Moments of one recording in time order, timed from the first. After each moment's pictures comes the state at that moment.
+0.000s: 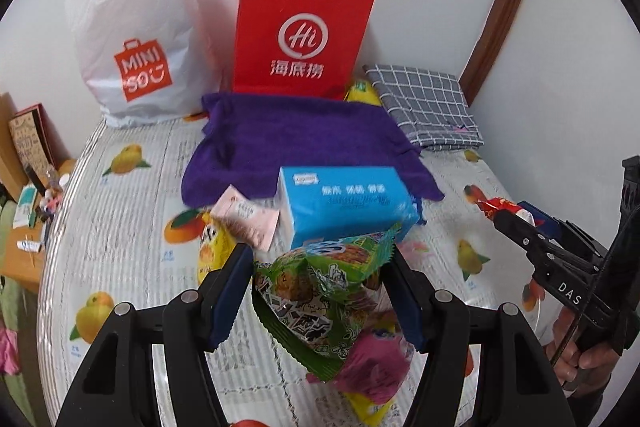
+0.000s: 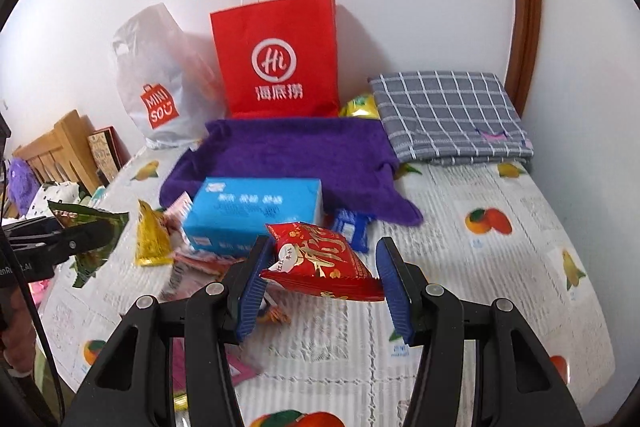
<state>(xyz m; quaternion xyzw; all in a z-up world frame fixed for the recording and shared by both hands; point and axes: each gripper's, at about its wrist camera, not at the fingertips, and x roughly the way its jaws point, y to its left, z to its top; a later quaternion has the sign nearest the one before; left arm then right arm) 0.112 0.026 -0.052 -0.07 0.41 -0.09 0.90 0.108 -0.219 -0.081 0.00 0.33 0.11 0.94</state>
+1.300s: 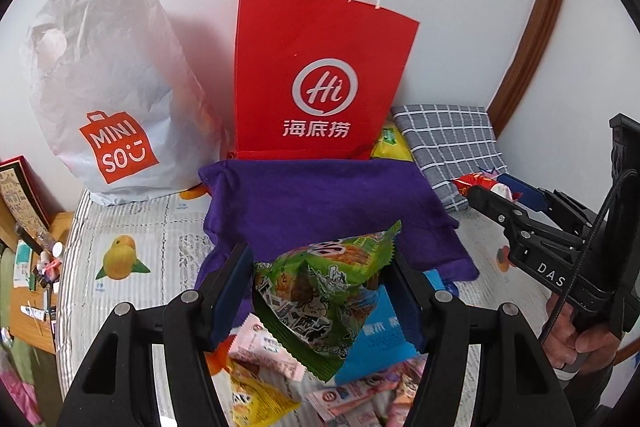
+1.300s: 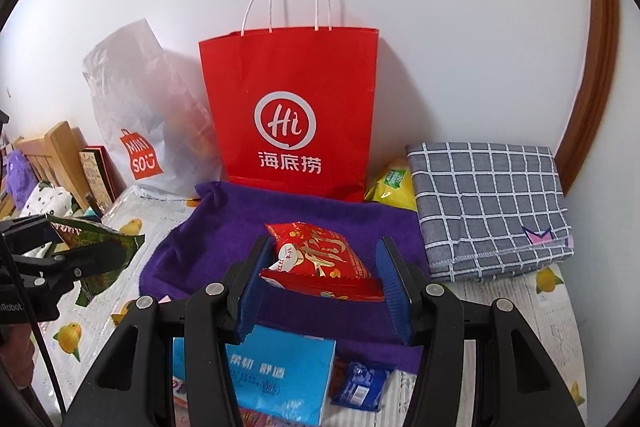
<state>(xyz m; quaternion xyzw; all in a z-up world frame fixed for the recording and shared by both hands) 0.257 0.048 -0.031 -0.06 0.41 -0.08 0.91 0.272 -0.164 -0.047 -0.05 0.32 0.14 0.94</state>
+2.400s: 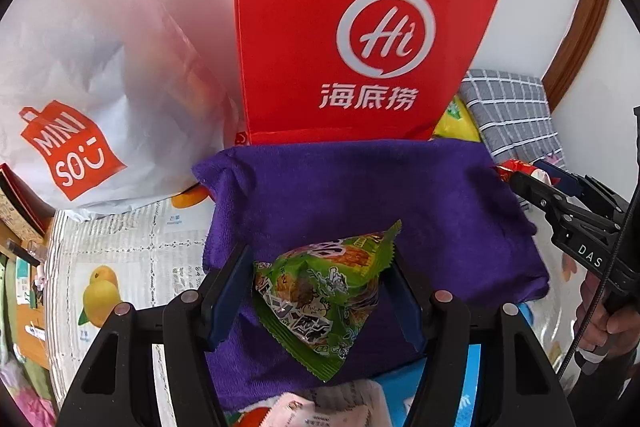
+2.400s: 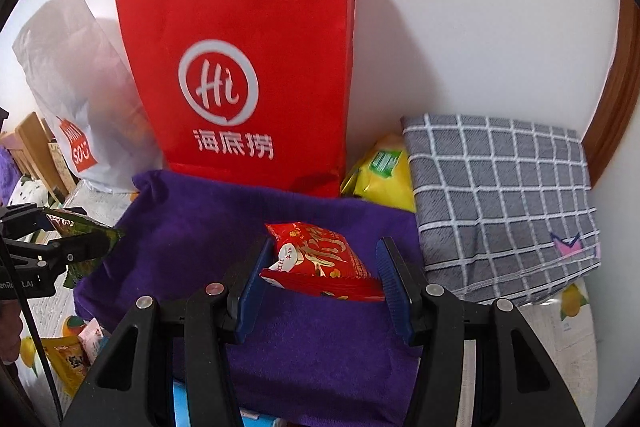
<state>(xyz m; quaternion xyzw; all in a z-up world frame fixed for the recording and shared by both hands) 0.355 0.053 -0.104 -0.03 0.48 -0.05 0.88 0.376 -0.174 -0.108 -0.05 0.37 0.13 0.92</state>
